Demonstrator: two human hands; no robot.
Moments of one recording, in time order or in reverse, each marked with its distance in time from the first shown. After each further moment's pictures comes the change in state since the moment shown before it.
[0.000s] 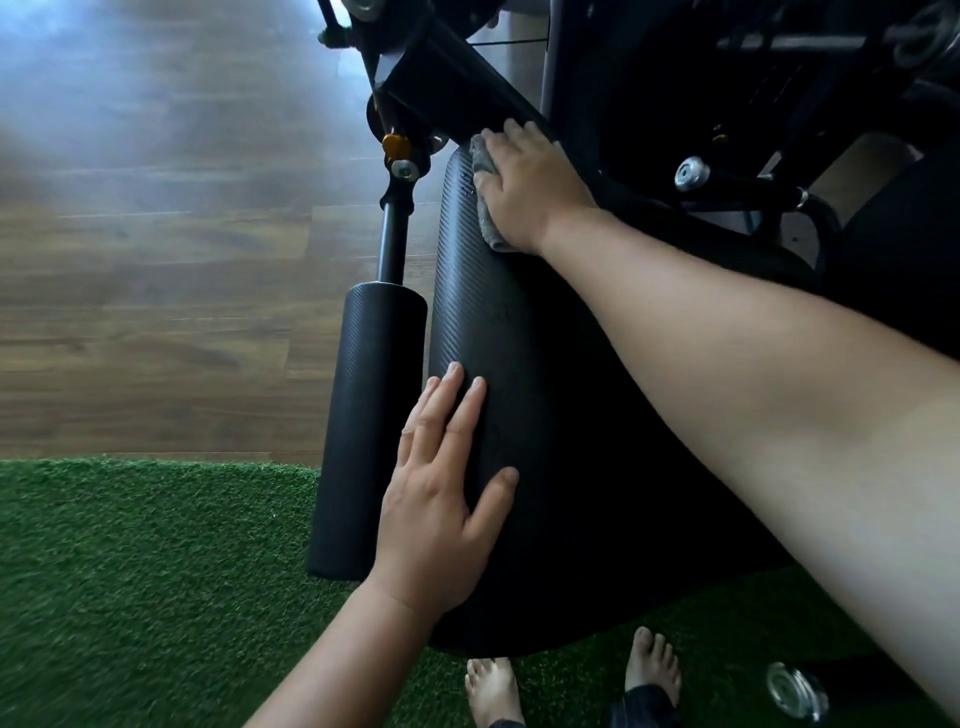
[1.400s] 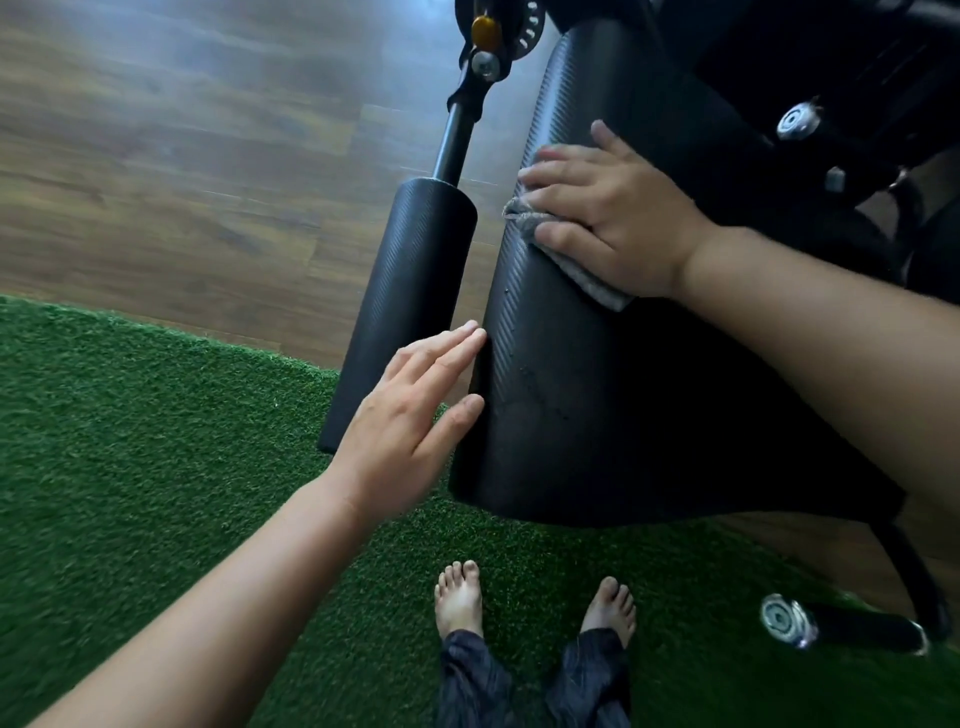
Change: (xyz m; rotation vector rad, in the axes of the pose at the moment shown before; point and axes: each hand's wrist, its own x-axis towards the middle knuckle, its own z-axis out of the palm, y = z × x) left_hand -0.058 -0.063 -0.027 -0.082 -0.071 0.037; right_hand -0.119 -0.017 0.012 -0.178 -0.054 -0.676
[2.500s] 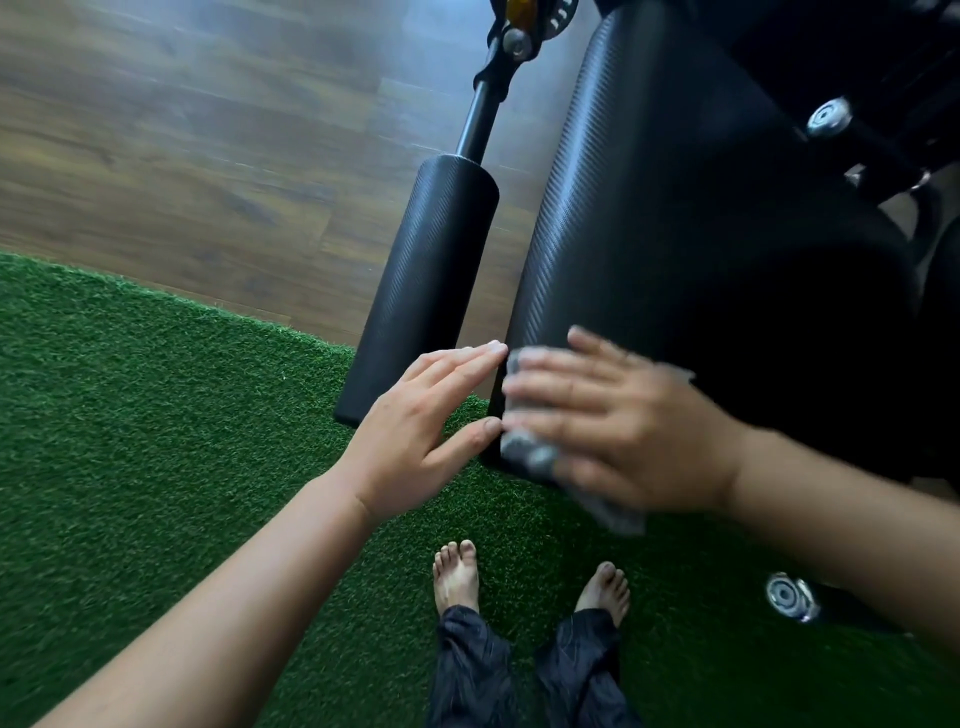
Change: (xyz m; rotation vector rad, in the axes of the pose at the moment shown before) left_hand -0.036 -0.007 -0.007 -0.046 -0.058 0.040; right_hand -0.111 -0.123 0.017 0.076 -0.073 -0.364
